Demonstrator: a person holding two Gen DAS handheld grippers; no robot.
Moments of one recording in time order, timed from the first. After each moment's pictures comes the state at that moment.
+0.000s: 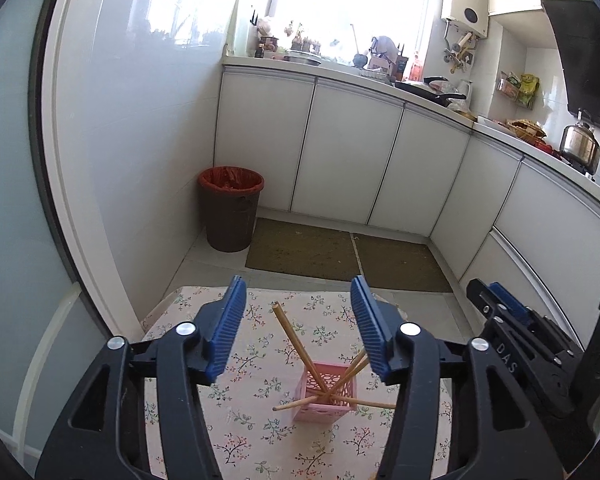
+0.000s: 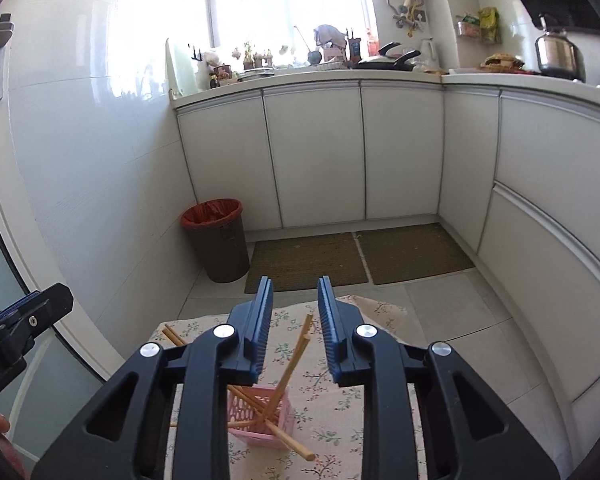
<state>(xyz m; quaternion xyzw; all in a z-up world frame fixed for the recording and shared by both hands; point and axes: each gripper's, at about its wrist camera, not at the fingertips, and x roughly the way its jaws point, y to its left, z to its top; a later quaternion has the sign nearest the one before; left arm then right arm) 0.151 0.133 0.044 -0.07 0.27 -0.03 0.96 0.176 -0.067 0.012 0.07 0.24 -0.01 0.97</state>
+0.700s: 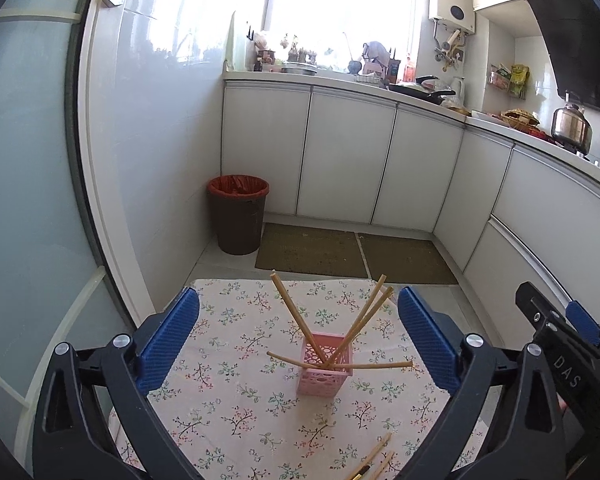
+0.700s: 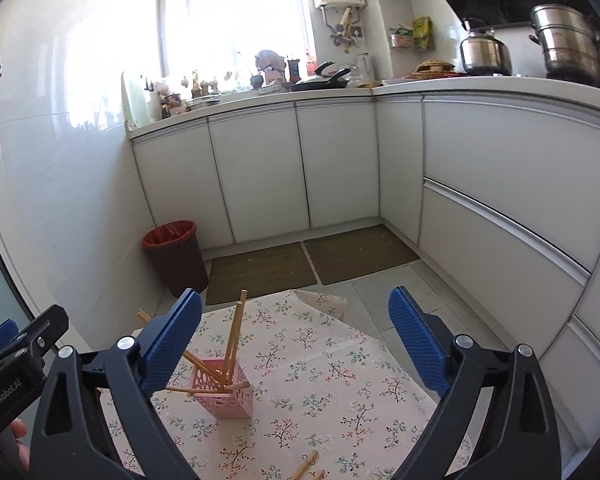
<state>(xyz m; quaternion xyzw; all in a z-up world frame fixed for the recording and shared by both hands) 0.090 0.113 0.038 -0.04 0.25 -0.02 0.97 0.080 -0.111 0.023 0.11 0.22 -0.11 0.96</state>
